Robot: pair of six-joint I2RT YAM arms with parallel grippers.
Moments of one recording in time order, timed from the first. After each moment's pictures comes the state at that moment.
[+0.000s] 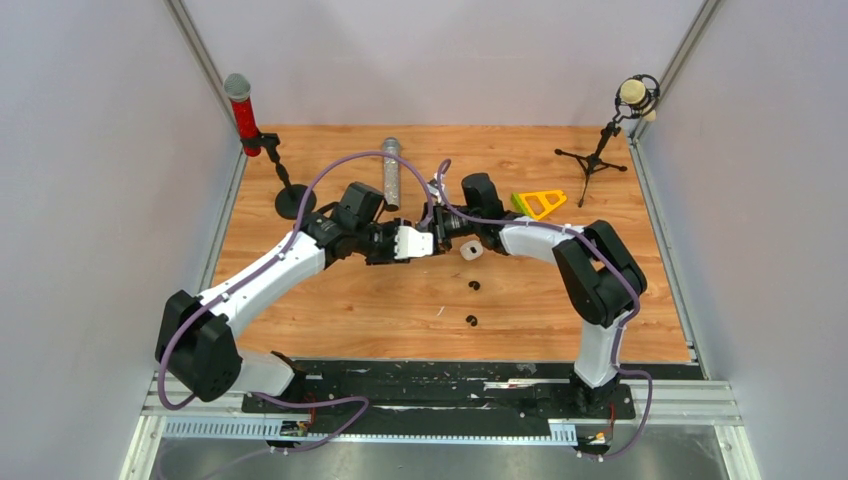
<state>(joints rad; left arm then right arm) -0.60 1.36 1.07 -0.60 0.37 1.00 0.57 1.89 1.12 0.32 -1.02 0.89</state>
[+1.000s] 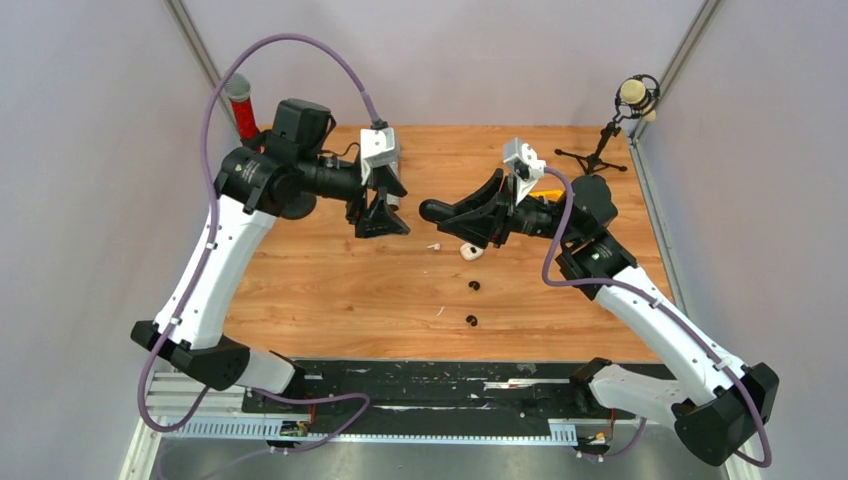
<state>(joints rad) -0.48 1.41 1.84 -1.15 0.90 0.53 0.59 1.08 1.03 0.25 -0.83 0.32</state>
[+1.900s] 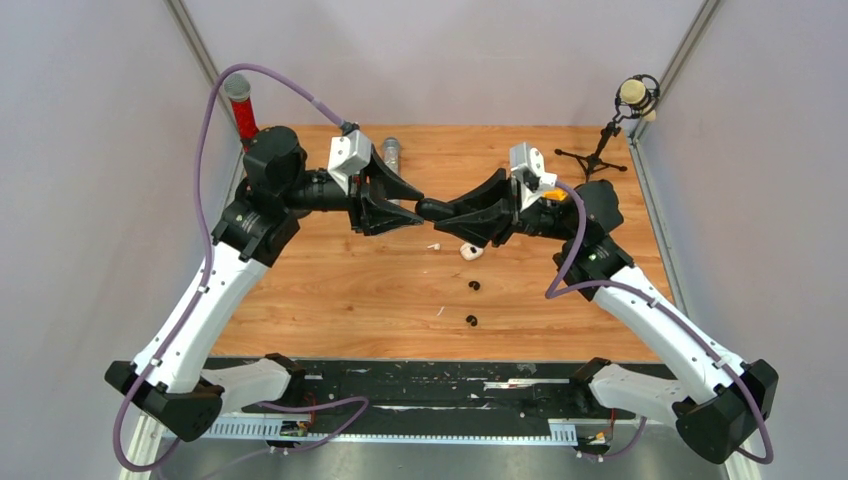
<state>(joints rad) -0.51 1.16 1.43 -0.31 1.05 0.05 0.62 1.08 1.03 0.43 -0.87 0.26</state>
